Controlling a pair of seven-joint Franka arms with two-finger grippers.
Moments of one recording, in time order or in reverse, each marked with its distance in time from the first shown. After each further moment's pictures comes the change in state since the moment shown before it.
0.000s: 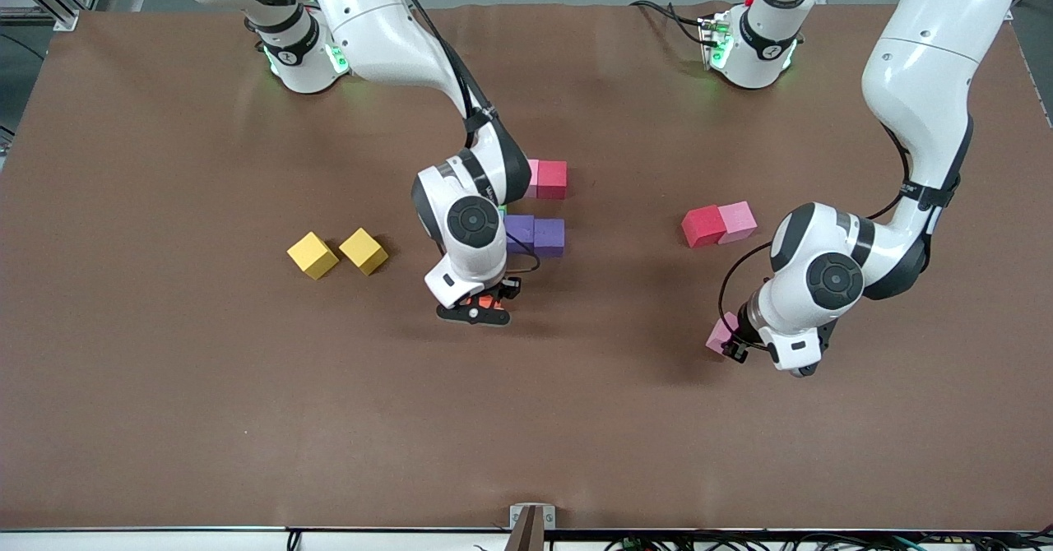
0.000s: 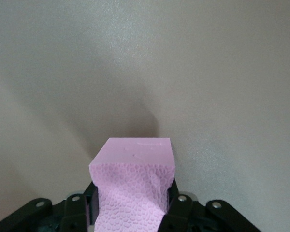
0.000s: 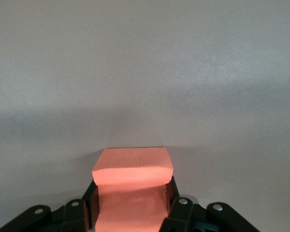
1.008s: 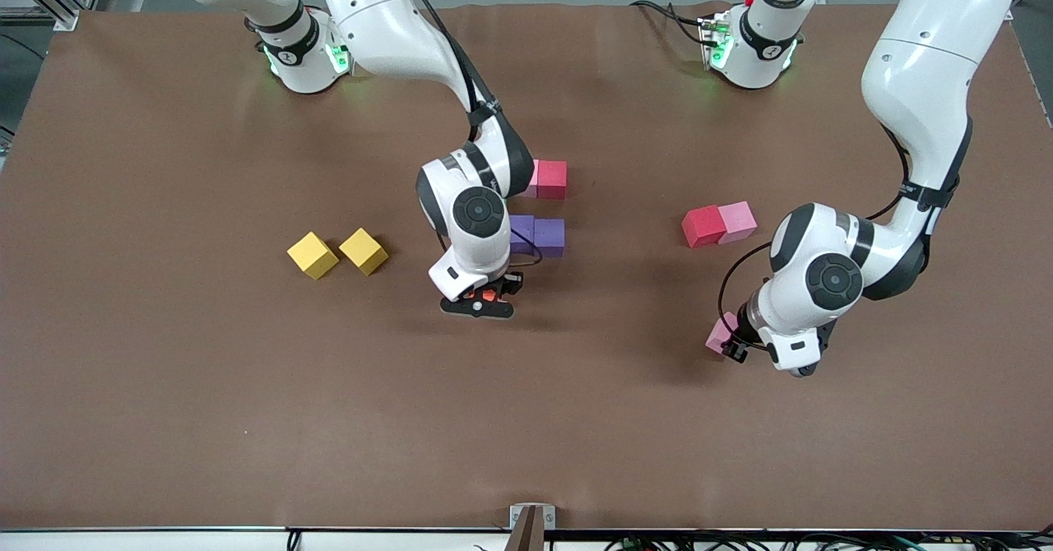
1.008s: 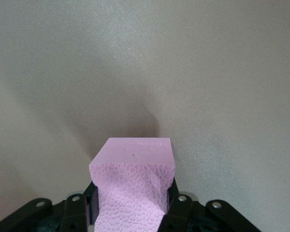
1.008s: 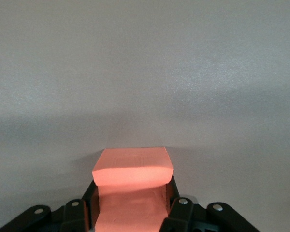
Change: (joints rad) left arm 0.000 0.001 0.000 0.000 0.000 0.000 0.000; right arm 0.033 -0.008 -0.024 -0.038 0.000 0.033 0.000
